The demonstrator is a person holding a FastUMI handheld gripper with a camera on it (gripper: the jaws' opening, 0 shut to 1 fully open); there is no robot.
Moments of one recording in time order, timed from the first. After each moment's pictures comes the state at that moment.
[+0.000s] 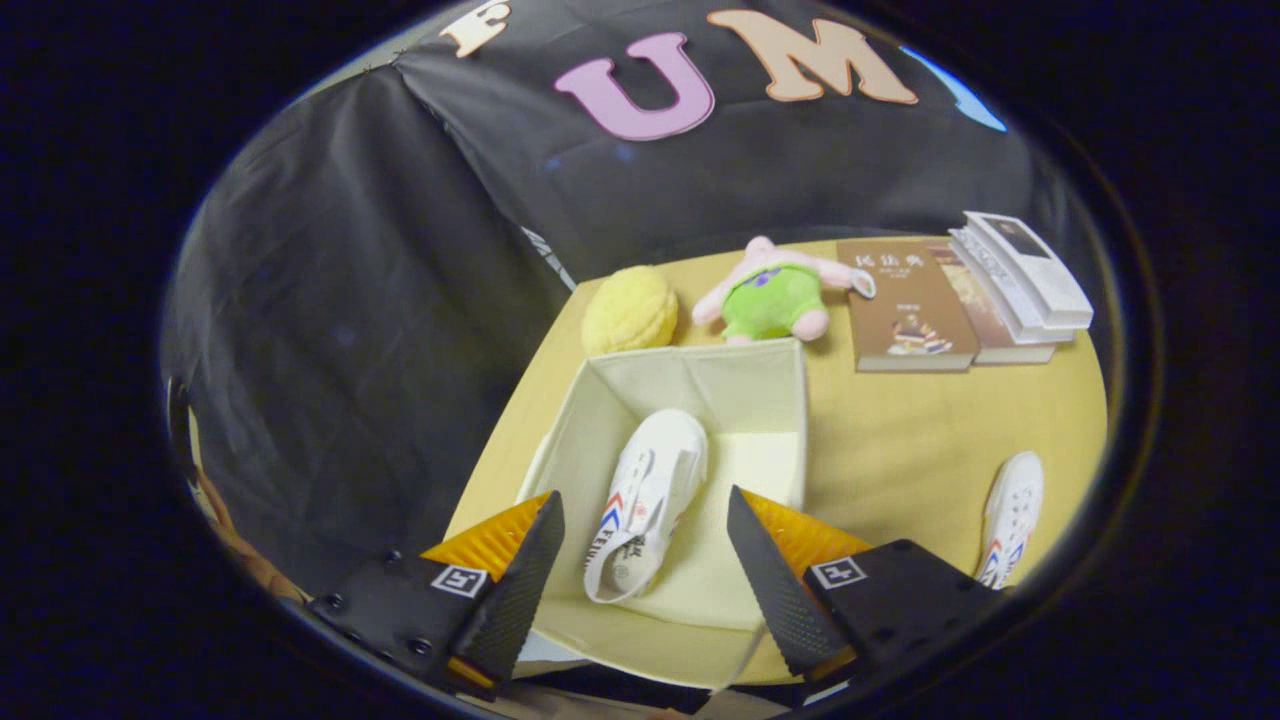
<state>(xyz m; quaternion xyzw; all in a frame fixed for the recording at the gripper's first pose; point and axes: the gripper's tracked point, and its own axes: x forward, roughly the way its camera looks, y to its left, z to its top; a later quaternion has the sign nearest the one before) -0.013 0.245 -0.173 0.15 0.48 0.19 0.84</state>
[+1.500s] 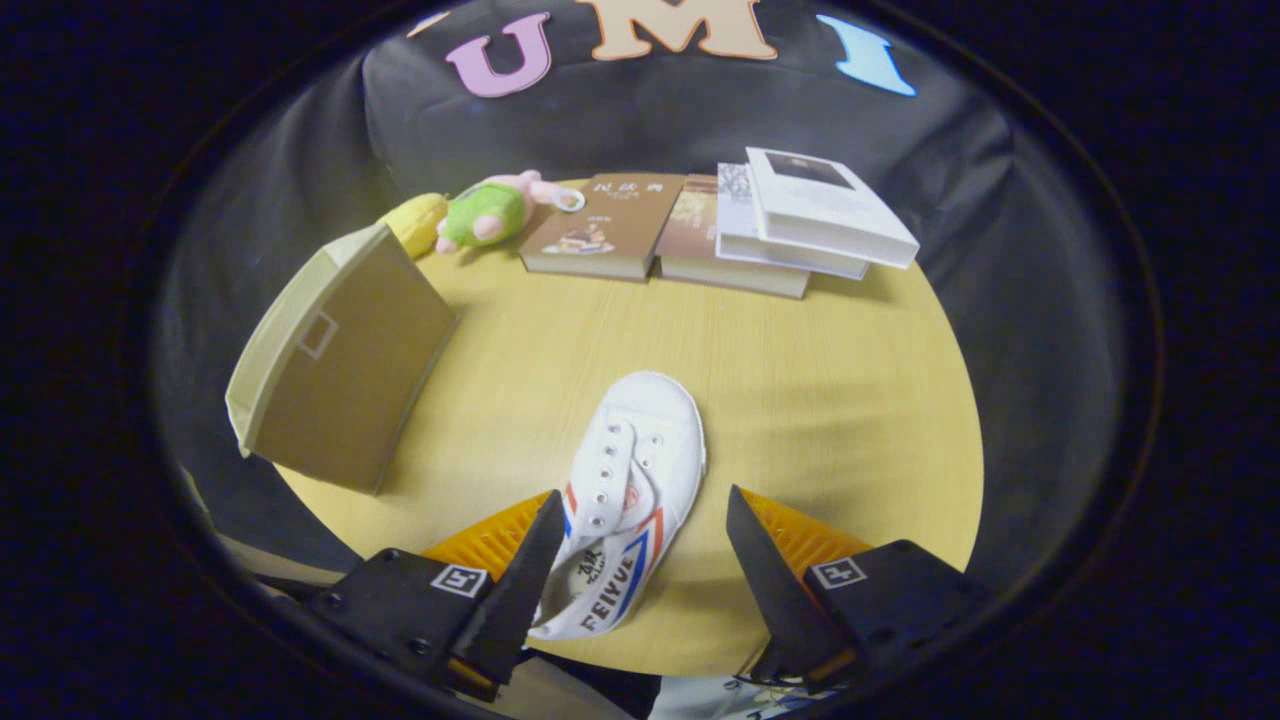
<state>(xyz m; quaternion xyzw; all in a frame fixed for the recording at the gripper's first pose) -0.079 -0.096 -0.317 -0.01 0.58 0.11 0.81</state>
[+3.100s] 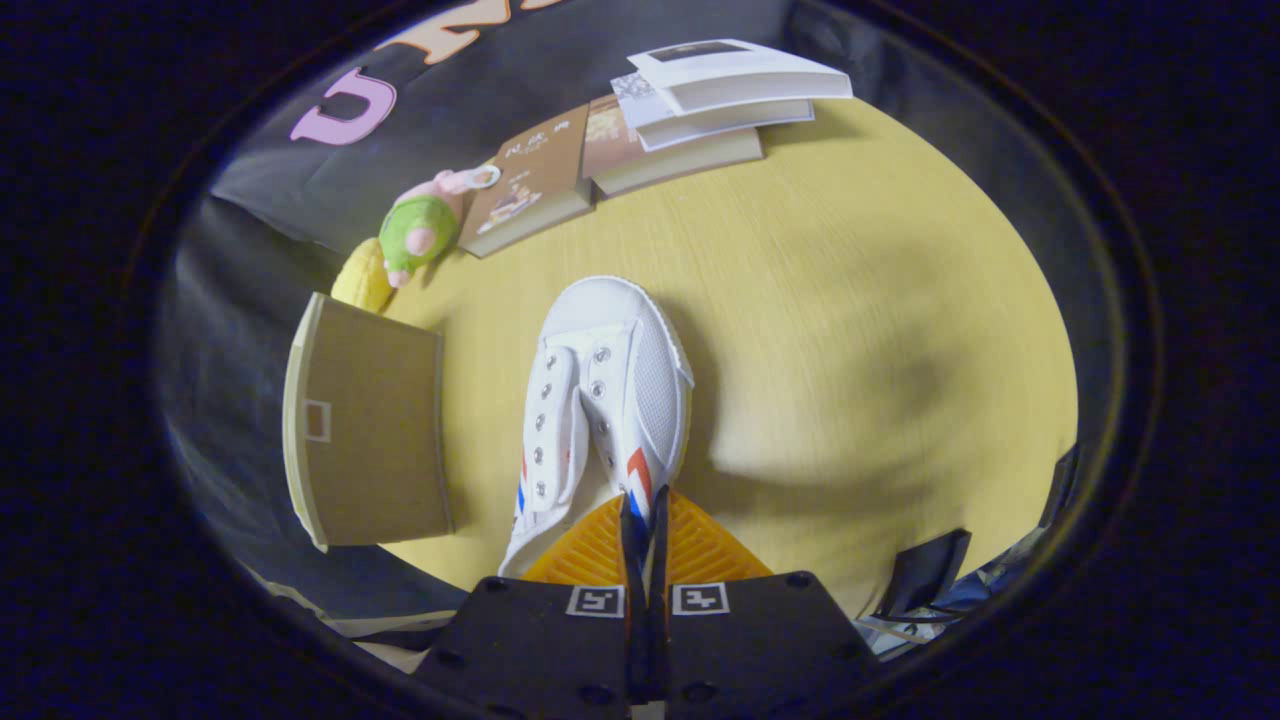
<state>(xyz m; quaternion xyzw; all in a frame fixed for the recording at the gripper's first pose) -0.094 -0.065 -0.316 0.21 0.65 0.03 0.73</state>
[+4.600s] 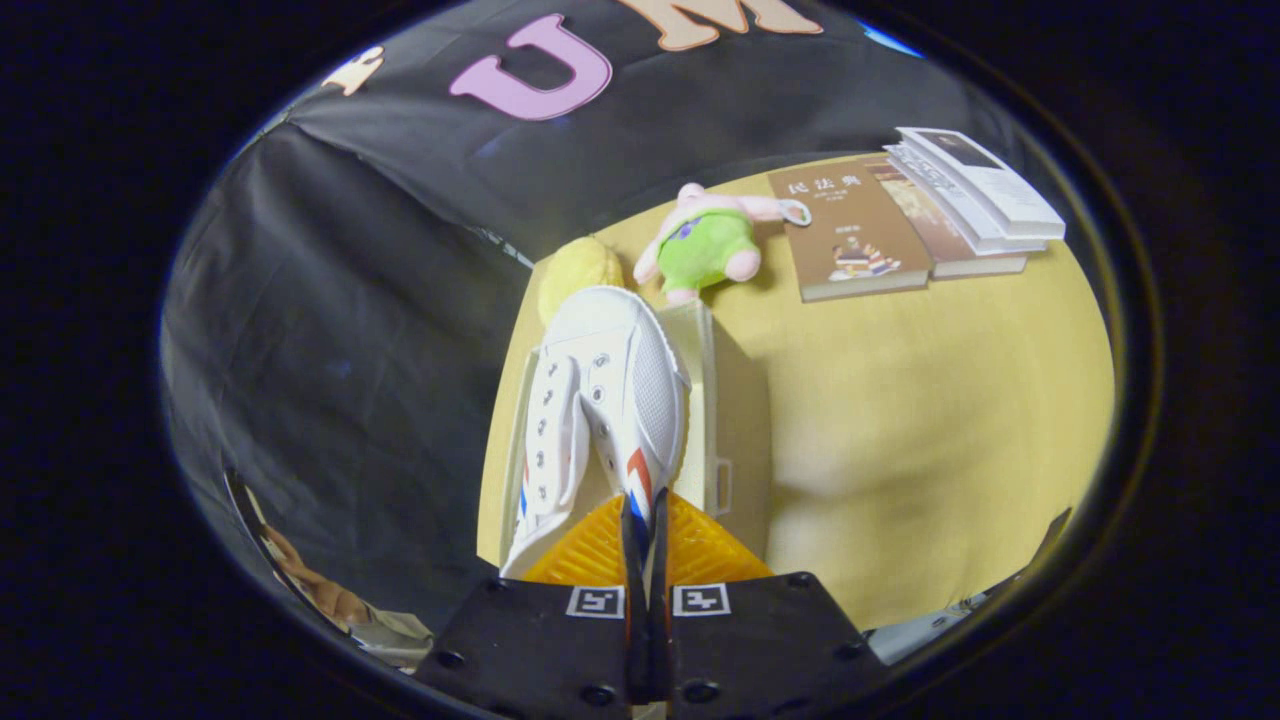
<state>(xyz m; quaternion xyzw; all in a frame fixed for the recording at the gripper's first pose) -0.031 0.222 -0.198 0.22 0.60 0.15 0.76</state>
